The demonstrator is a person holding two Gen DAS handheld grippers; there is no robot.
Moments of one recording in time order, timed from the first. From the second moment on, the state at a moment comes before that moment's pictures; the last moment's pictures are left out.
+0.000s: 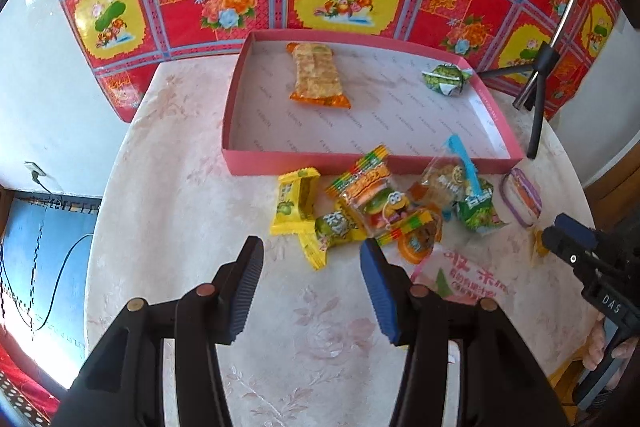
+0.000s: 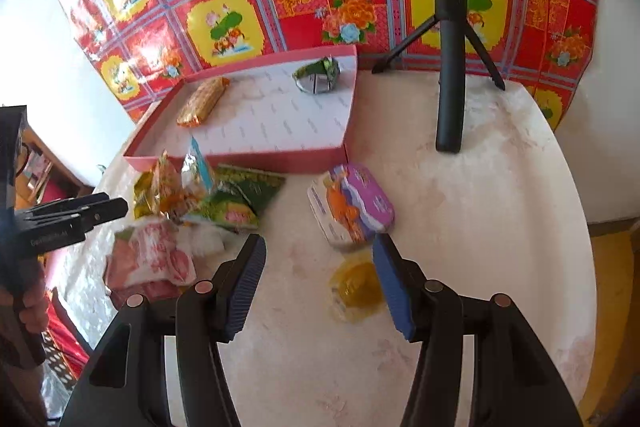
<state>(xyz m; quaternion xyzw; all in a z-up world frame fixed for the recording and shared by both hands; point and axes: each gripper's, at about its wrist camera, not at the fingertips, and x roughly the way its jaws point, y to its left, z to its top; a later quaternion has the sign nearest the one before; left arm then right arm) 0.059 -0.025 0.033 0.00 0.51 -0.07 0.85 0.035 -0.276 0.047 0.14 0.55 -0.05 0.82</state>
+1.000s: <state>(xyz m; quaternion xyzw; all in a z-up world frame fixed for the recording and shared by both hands) 0.090 -0.018 0.014 -0.01 0.49 -0.02 0.87 0.028 -0.288 0.037 0.17 0.53 -0.06 0.83</state>
